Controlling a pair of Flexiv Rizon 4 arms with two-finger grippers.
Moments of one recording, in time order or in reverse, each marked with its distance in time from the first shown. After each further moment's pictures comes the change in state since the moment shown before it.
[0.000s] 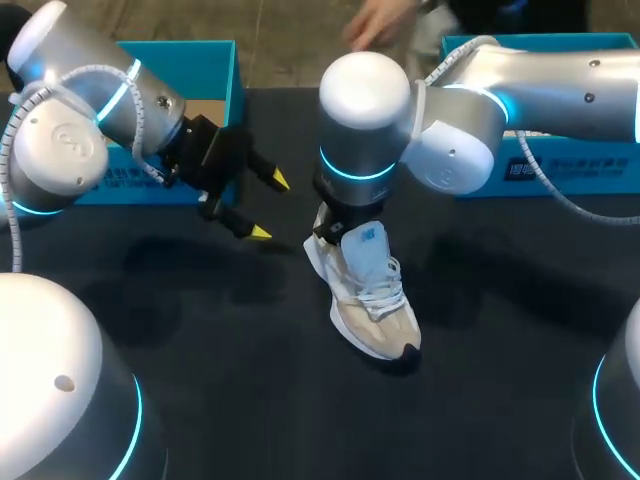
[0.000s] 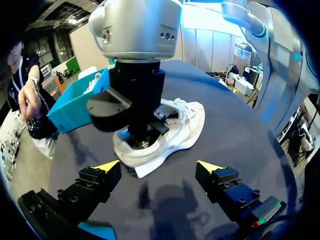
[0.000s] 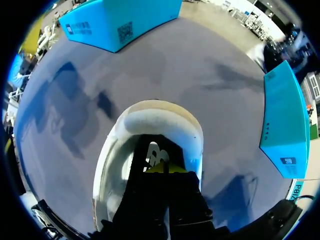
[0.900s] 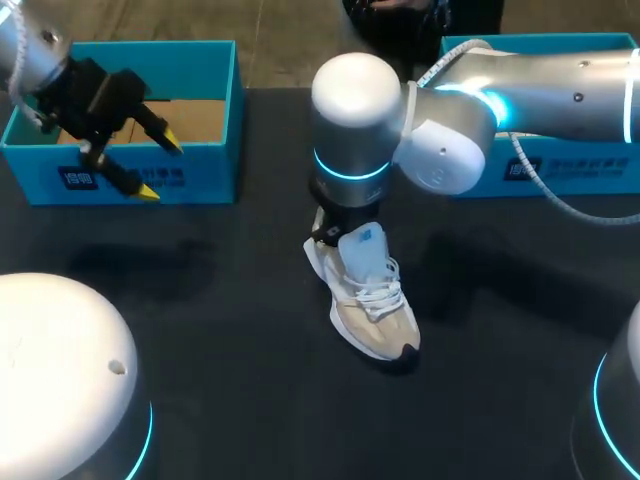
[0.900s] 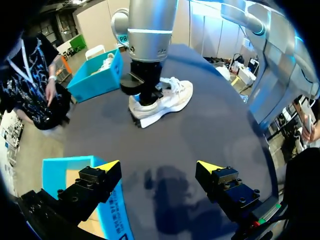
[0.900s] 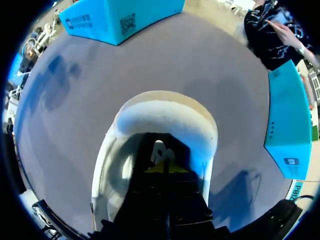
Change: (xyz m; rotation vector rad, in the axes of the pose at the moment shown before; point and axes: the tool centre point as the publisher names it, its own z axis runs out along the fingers) left arm 0.016 0.054 -0.154 -0.205 -0.029 -0.067; right arm 0.008 -0.003 0.009 0.045 0.013 -0.013
